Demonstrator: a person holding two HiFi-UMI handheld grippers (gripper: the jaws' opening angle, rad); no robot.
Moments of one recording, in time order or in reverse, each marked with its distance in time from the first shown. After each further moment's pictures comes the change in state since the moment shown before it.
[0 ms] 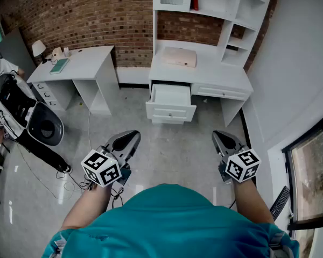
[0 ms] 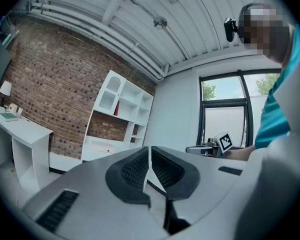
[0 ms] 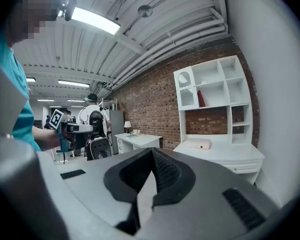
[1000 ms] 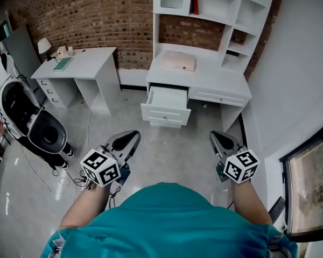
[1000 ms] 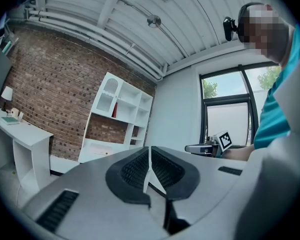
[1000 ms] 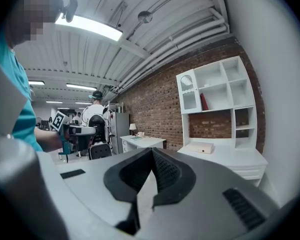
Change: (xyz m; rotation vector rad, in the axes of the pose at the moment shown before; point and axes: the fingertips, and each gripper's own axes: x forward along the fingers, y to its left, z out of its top) left arm 0.039 -0.051 -0.003 0.029 -0.025 0.042; right arm -0.027 -0.043 0.012 -0.024 -0.032 0.081
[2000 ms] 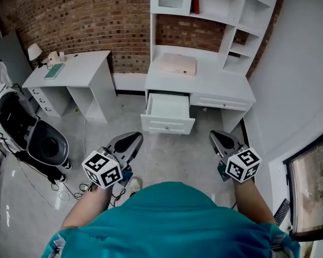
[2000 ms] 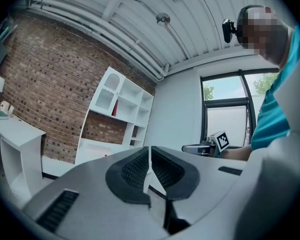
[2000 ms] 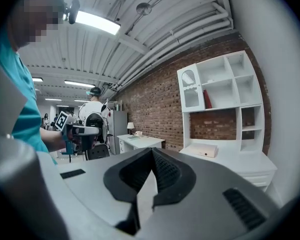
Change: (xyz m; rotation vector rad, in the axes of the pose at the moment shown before) left arm 0.057 0.098 -0.002 -0.018 -0.005 -0.074; right arm 0.103 -0.031 0.002 -0.019 0.008 -0.003
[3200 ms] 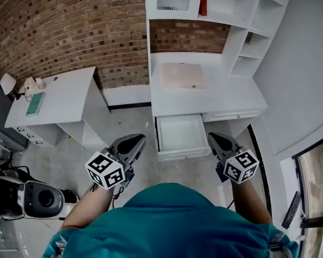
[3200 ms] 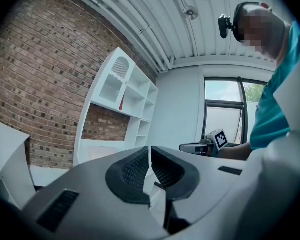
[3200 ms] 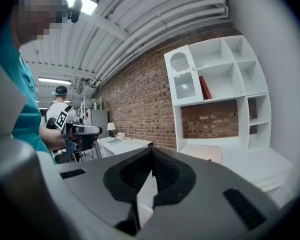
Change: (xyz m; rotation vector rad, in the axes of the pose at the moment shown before) left arm 0.122 0.291 0.055 -0.004 0.121 -0.185; right arm 0.278 -0.070 0.032 0.087 0.019 -0.159
